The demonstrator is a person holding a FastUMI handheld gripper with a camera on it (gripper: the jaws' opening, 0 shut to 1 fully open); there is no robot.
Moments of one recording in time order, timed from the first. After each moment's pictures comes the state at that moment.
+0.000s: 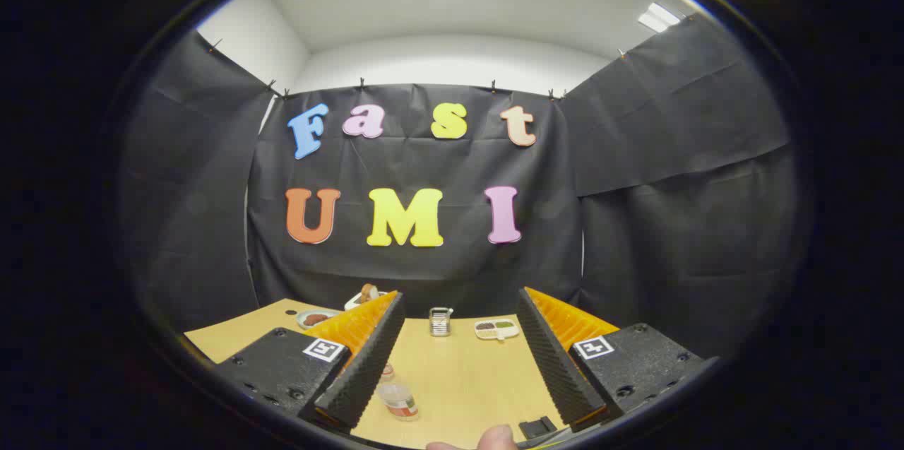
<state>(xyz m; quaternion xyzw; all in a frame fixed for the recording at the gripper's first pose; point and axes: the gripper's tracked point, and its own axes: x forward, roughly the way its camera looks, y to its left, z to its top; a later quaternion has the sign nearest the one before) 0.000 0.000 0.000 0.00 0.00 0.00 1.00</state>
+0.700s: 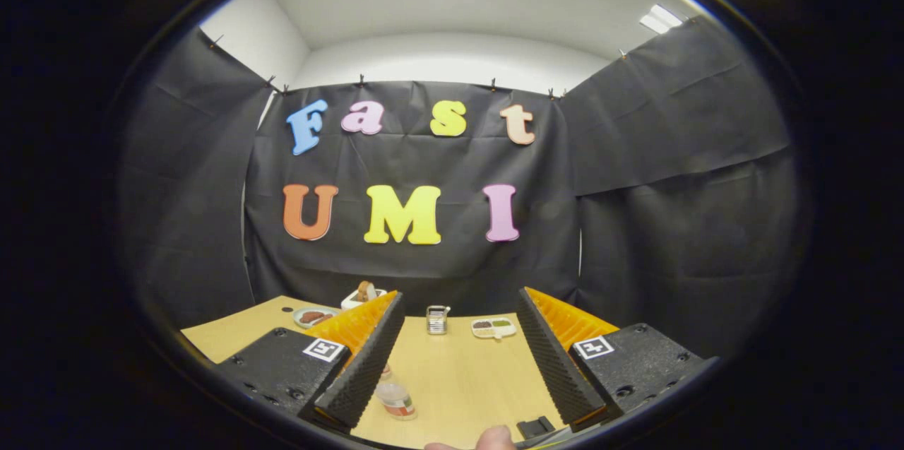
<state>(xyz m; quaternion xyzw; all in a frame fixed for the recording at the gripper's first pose) 0.003 0.002 -0.003 -0.01 0.00 0.00 1.00</state>
